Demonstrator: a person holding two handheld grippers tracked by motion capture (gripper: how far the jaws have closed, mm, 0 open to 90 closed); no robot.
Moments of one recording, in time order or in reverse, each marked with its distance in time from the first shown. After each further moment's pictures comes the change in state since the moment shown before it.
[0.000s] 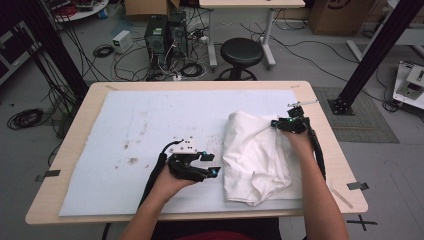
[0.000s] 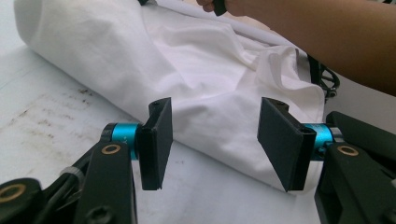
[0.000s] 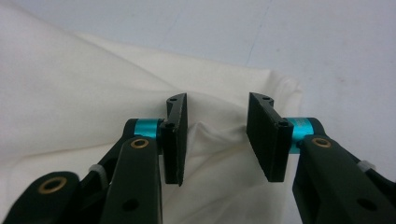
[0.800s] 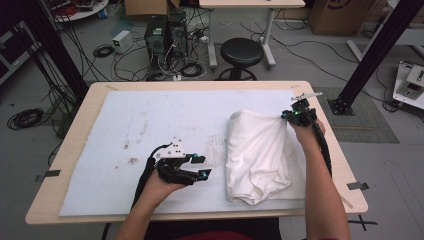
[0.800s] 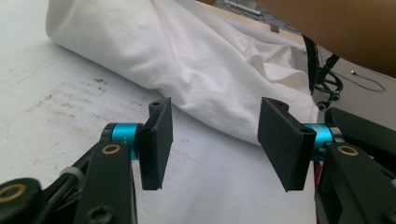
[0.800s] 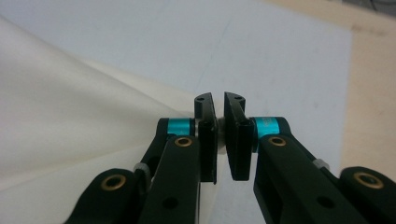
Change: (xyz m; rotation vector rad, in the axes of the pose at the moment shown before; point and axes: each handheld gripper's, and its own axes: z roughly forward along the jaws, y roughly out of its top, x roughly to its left) left arm -0.003 -0.009 -0.022 -0.012 0.022 0.013; right arm -0.011 0.017 -0.013 0.006 -0.145 -0.113
